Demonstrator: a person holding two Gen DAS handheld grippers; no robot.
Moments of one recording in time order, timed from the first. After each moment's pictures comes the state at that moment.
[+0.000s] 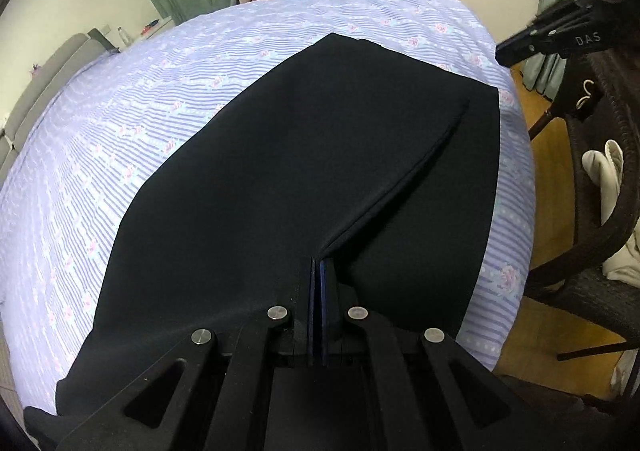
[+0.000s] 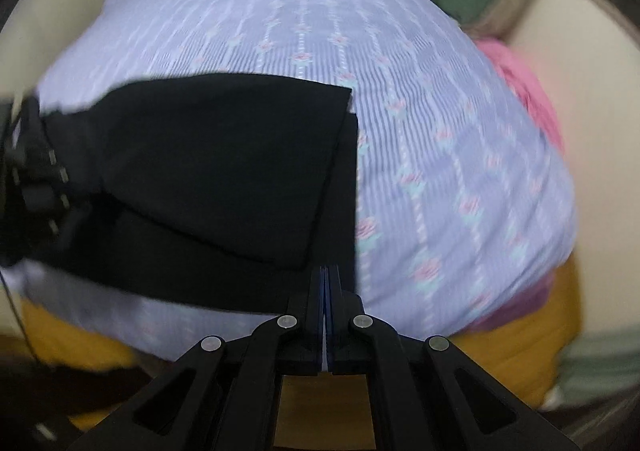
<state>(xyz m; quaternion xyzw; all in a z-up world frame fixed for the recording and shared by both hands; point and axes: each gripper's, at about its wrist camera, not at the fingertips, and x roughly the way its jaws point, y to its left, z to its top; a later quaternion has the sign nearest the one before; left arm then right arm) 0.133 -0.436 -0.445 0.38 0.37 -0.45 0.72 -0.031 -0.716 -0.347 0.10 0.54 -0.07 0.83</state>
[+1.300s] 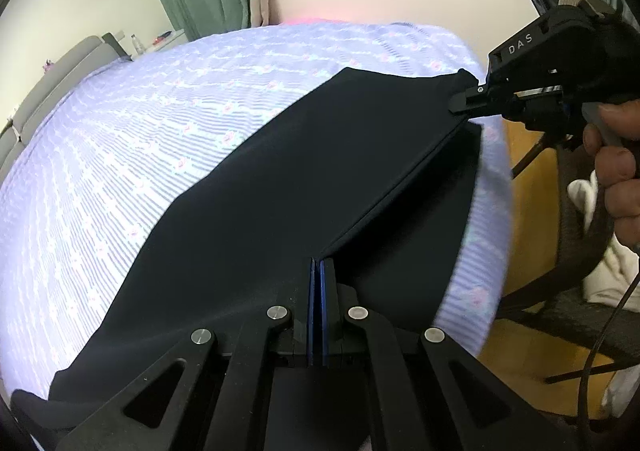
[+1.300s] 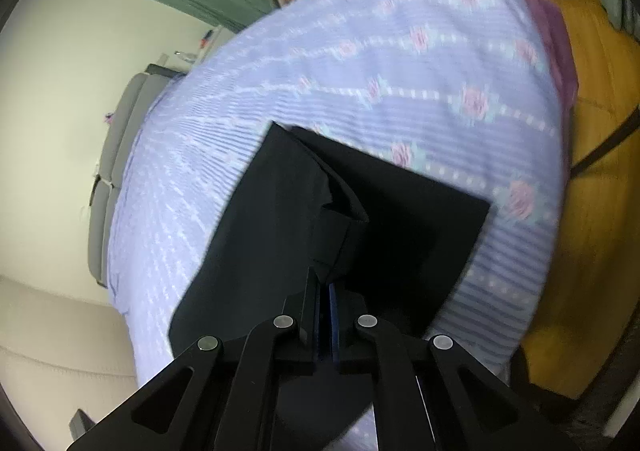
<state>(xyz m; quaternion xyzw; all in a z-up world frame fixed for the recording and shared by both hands) 0.114 -0.420 -0.412 0.33 0.35 -0.46 0.74 -0.062 -0.702 -0.382 0.53 0.32 -0.22 0.75</state>
